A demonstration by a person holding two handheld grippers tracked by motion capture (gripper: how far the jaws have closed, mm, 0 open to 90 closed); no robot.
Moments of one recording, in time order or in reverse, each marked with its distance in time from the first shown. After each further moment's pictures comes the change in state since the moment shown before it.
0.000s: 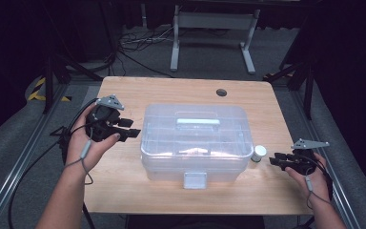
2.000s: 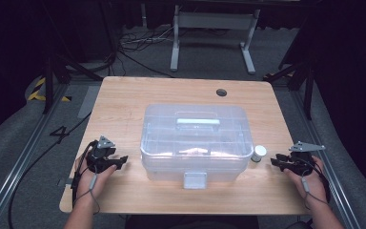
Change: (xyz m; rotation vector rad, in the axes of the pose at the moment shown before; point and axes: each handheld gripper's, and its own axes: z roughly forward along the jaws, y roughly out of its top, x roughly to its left) left arm 0.039 -0.156 0.099 0.009 0.233 -0.260; right arm -0.005 -0.011 0.012 0.015 -0.103 -0.016
